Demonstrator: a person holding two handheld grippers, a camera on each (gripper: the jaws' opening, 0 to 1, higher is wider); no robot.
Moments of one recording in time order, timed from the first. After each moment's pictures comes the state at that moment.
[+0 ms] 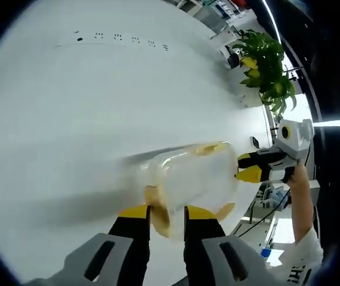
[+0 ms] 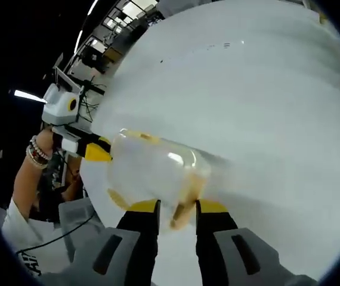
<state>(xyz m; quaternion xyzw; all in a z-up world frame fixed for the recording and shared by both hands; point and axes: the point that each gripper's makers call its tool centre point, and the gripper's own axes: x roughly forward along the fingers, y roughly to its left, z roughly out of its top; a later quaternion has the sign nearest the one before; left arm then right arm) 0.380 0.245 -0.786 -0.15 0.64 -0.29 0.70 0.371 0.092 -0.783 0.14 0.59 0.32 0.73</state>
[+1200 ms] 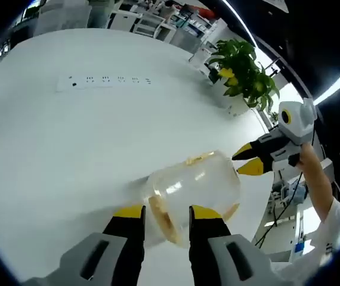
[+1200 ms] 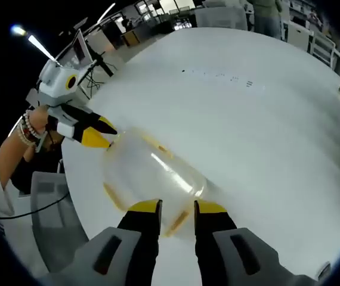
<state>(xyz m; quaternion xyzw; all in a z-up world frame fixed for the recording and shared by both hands) 0.414 0.253 -0.754 -0.07 0.48 -0.33 0.81 0.394 0.105 -0.751 -0.01 0.51 0.36 0.78</state>
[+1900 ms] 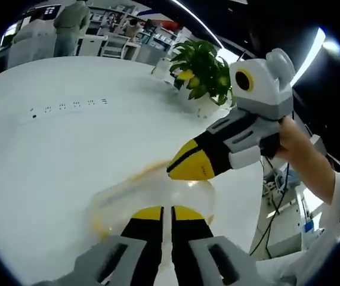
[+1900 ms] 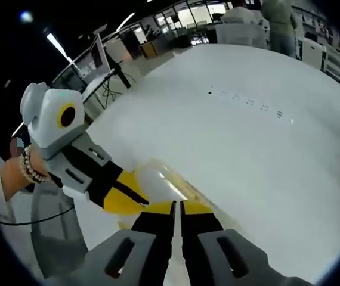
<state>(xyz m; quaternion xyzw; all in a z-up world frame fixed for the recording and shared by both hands) 0.397 0.182 -0.761 -0.07 0.42 -0.40 0.81 0.416 0.169 -0.759 -0.01 0.47 0.40 0.79</state>
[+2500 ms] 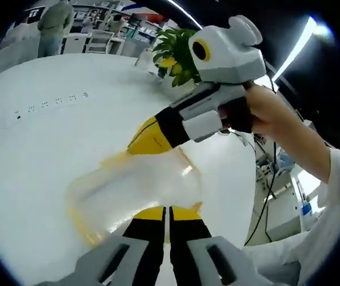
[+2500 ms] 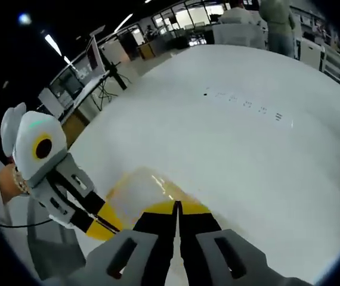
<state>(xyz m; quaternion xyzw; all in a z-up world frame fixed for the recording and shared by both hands) 0.357 0.171 -0.766 -0.02 0.43 -0.46 0.78 0.442 0.171 -0.768 -0.02 0.47 0.40 0.79</state>
